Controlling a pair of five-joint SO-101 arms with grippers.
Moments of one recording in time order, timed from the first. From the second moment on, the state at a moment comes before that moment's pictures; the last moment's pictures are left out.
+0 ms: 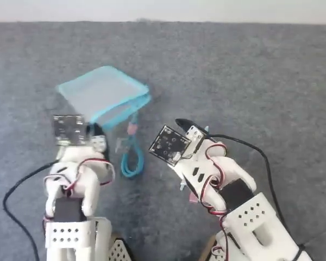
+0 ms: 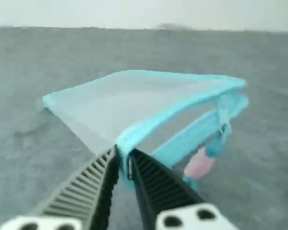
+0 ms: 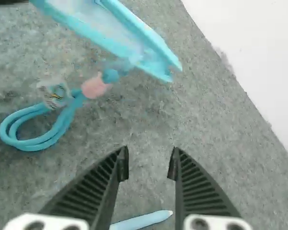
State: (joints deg) left arm -7.1 -82.5 78.8 47.1 5.4; right arm -35.7 -60.3 64.9 35.4 30.4
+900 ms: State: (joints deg) left arm 3.6 -82.5 76.4 52.8 2.9; right arm -13.7 -46.4 58.3 60.7 17.0
